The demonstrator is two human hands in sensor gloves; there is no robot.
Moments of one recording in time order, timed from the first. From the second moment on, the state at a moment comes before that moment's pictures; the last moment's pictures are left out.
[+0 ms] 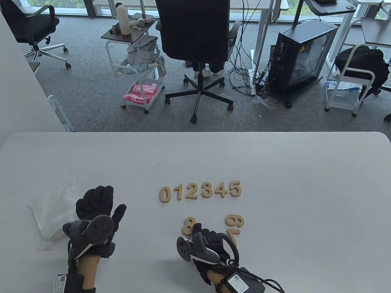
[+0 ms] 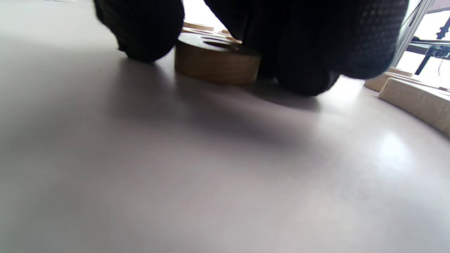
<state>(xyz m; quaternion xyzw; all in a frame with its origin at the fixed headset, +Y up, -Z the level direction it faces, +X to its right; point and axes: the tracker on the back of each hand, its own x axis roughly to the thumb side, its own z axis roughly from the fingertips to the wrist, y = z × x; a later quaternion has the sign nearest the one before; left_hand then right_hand) -0.296 -0.671 -0.321 0.20 -0.05 0.07 0.98 -0.012 -0.776 -0.309 -0.17 -0.06 -0.98 0.09</state>
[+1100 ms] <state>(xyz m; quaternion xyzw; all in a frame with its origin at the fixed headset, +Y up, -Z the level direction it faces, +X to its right) -0.298 -0.669 -0.320 0.22 -0.06 0.07 0.97 0.124 -0.702 -0.340 -0.03 0.07 -0.96 -0.27</state>
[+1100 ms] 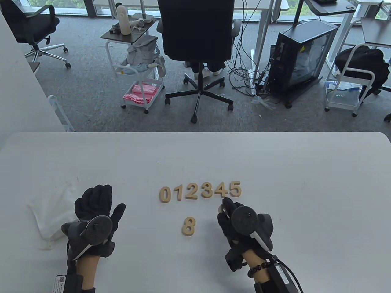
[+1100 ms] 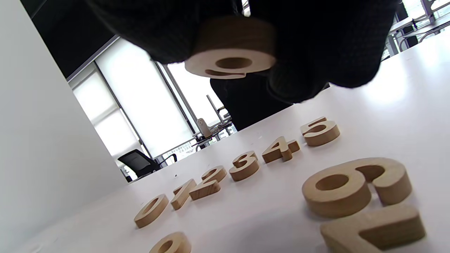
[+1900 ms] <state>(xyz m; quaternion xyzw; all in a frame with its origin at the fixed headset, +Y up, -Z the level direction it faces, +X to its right) -0.301 -0.669 -0.321 0.21 -0.04 0.05 0.98 0.187 -0.716 -0.457 0.07 0.05 -0.99 -0.07</state>
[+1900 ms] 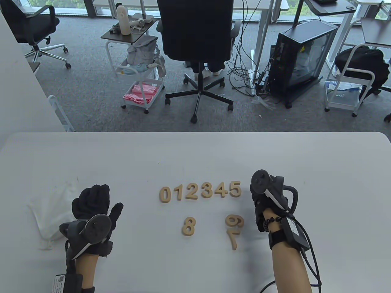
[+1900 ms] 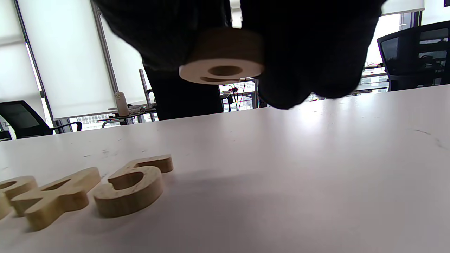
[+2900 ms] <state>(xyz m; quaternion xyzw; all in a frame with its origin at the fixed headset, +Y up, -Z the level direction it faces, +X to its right) -0.300 -0.669 -0.323 0.21 -0.04 0.05 0.98 0.155 -0.761 -0.498 0.06 -0.06 -1.00 0.03</state>
